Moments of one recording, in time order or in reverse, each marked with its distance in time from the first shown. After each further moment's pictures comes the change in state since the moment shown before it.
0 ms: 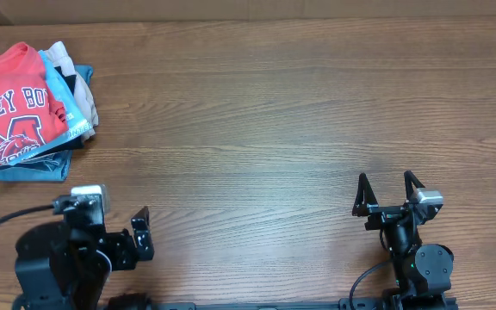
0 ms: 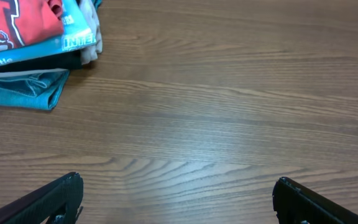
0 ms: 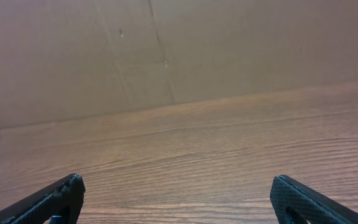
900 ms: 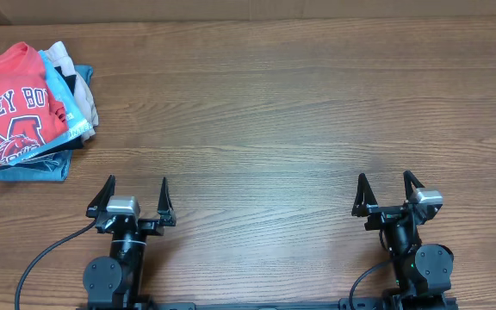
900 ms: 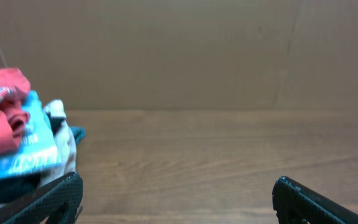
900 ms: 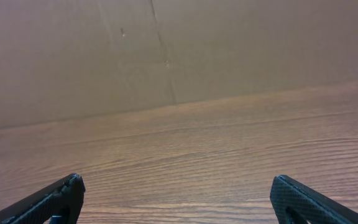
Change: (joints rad) left arm -0.131 -0.507 -0.953 1.153 -0.070 0.004; right arm 0.000 0.000 0.000 0.000 -0.006 0.000
